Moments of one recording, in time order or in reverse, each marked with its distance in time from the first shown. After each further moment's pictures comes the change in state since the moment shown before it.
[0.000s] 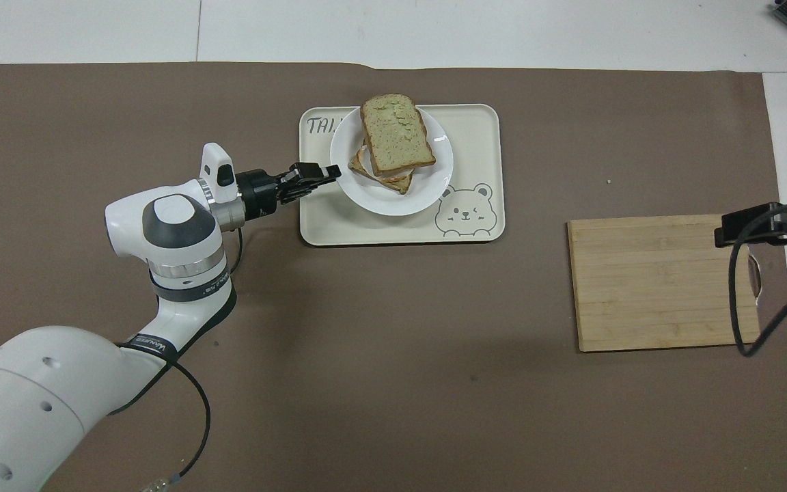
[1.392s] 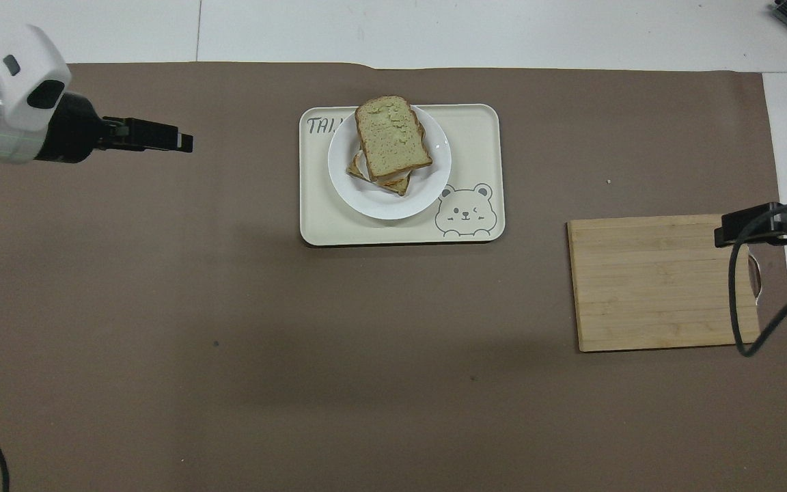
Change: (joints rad) left arm 0.010 -0.342 0.230 0.277 1.264 -0.488 -0.541; right arm 0.000 0.000 0.000 0.000 0.000 0.000 0.000
